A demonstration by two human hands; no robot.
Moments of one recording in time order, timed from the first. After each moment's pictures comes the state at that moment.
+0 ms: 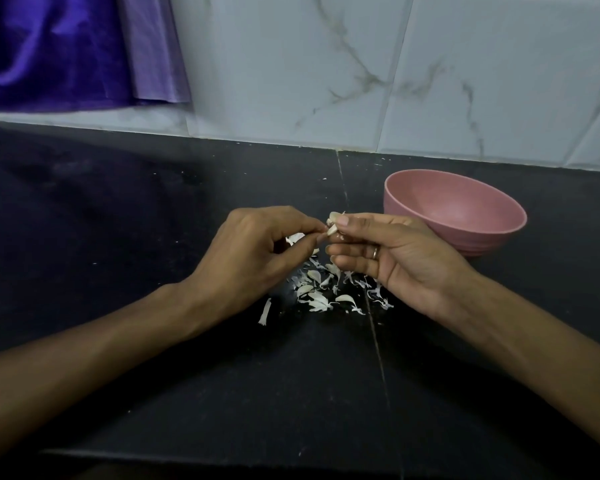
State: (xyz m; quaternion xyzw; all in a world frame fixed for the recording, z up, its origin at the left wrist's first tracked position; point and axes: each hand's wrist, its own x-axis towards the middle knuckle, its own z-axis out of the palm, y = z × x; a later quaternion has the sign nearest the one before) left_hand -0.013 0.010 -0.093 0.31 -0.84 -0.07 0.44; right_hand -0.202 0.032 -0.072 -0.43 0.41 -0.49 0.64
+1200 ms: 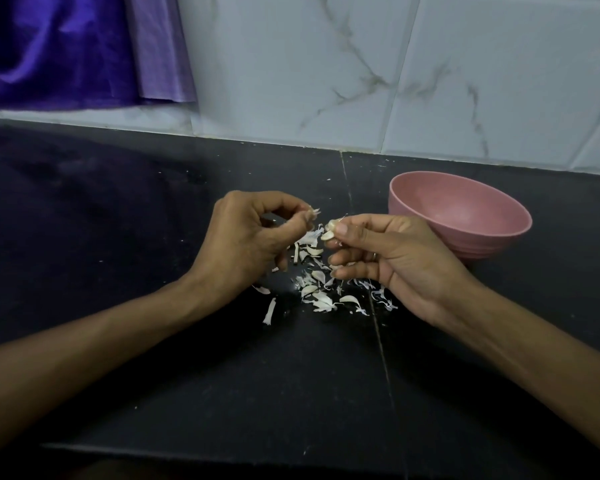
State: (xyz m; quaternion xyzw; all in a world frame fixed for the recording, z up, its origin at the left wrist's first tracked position) left_hand -0.013 0.005 -0.090 0.40 -0.71 -0.28 0.51; right_hand -0.199 0.033 -0.077 -0.49 0.42 -0.49 0.59
